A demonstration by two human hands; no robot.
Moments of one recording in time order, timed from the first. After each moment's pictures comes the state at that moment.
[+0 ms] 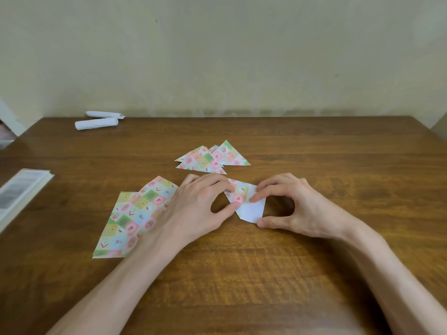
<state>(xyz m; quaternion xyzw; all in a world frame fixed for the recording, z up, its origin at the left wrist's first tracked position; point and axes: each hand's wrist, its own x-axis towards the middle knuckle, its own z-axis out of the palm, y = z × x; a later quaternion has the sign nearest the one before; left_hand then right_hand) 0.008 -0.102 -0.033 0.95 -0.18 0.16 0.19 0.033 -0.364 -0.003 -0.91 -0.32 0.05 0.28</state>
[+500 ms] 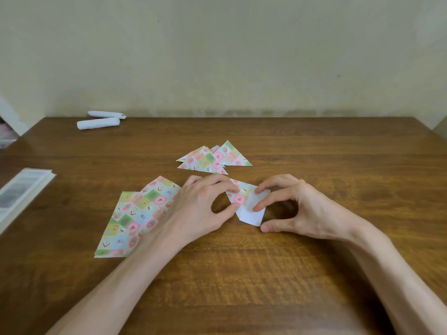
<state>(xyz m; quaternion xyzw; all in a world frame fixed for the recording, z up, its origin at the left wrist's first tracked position) 0.009 -0.102 -0.033 0.95 -0.19 0.13 0.22 0.035 -0.367 -0.002 -0.89 -0.35 0.08 0.29</state>
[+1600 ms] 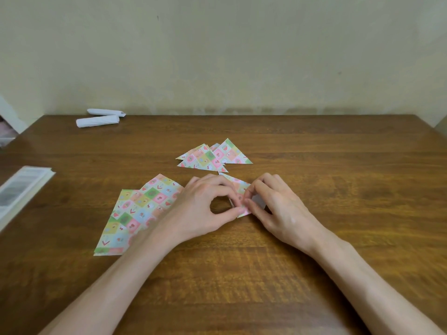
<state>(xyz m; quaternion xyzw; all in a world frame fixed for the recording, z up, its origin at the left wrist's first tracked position) 0.007 -0.101 -0.029 0.92 -0.22 0.09 0.32 0.026 -0.324 -0.034 -0.91 -0.32 -0.07 0.27</state>
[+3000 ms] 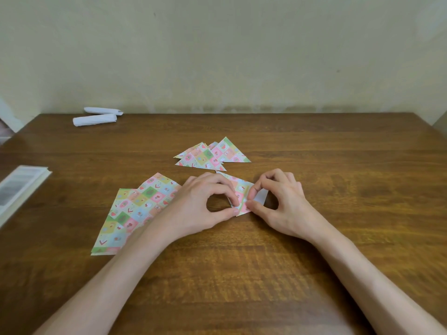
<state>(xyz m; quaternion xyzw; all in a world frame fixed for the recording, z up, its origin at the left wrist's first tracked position) 0.009 -0.097 -0.025 0.92 -0.22 0.04 0.32 0.025 -0.329 -0.025 -0.93 -0.20 -0.01 0.31</state>
